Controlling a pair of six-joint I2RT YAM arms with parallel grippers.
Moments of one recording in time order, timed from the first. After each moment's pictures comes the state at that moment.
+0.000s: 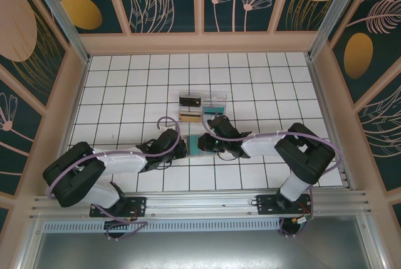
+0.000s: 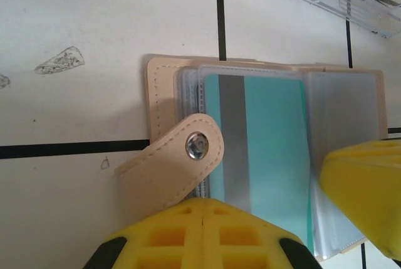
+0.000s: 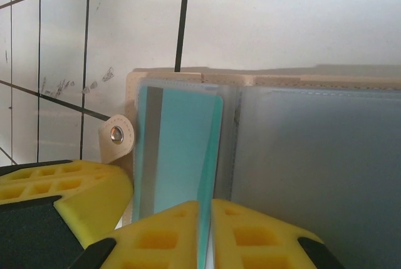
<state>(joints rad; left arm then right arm) -0.84 1.44 0.46 0.13 -0.07 -0.94 0.85 1.64 0.65 0.21 -0.24 0.86</state>
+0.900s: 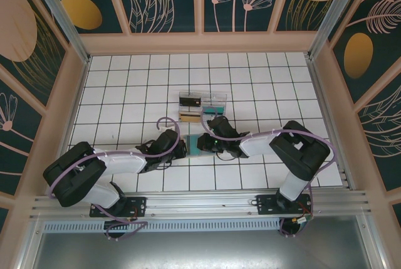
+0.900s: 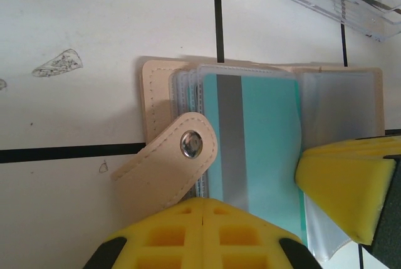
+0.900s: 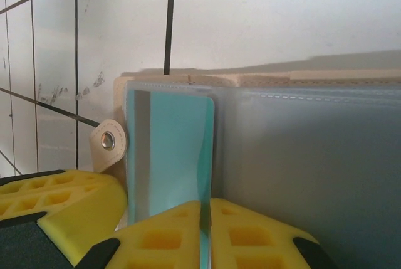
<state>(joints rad) -0.84 1.44 0.44 0.18 -0.06 -0.95 0.84 1.70 0.65 0.26 -0.26 0.91</state>
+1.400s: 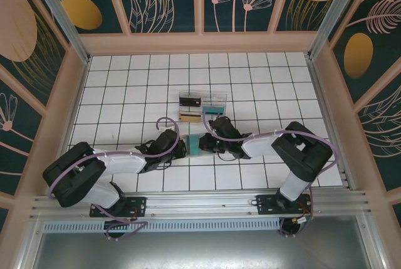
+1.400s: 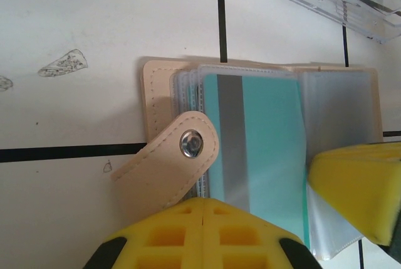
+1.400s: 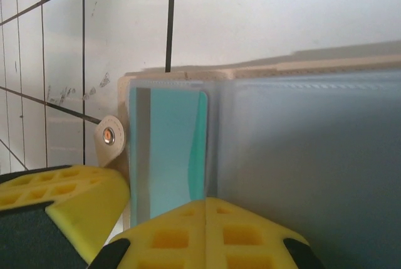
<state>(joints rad) -0.84 1.43 0.43 0.17 -0.07 -0.95 0.83 1.66 0.61 0.29 -0.27 0.92</state>
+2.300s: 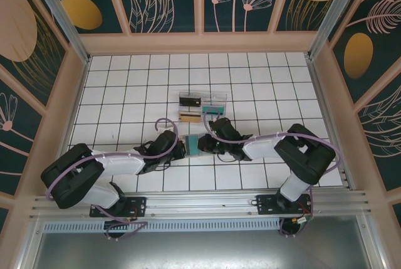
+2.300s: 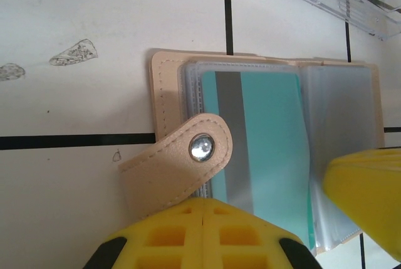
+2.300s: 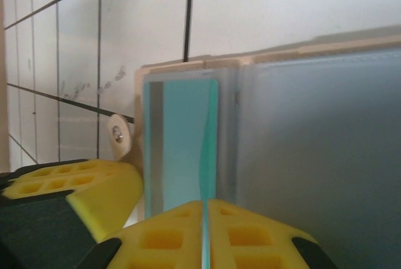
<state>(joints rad) -0.84 1.41 0.41 0.18 -0.06 -0.96 0.85 1.64 0.60 0.30 -0.25 0.95</state>
